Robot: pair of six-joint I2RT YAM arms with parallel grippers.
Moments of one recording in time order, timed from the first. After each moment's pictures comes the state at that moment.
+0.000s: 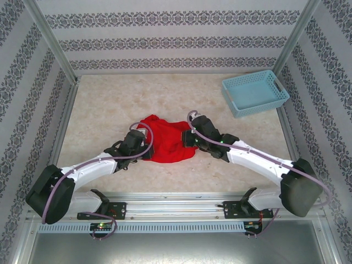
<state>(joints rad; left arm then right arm) -0.57 1.26 0.56 -0.15 0.01 -0.59 0.74 1.31 0.85 -0.24 0.00 0.62</state>
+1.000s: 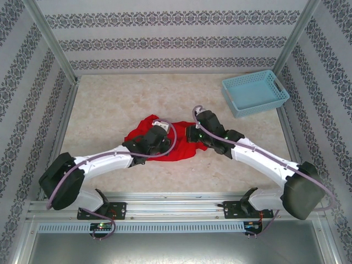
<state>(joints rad) -0.78 1.41 0.79 -0.12 -0.14 -0.46 0.66 1.31 0.90 -0.31 0.00 0.59</state>
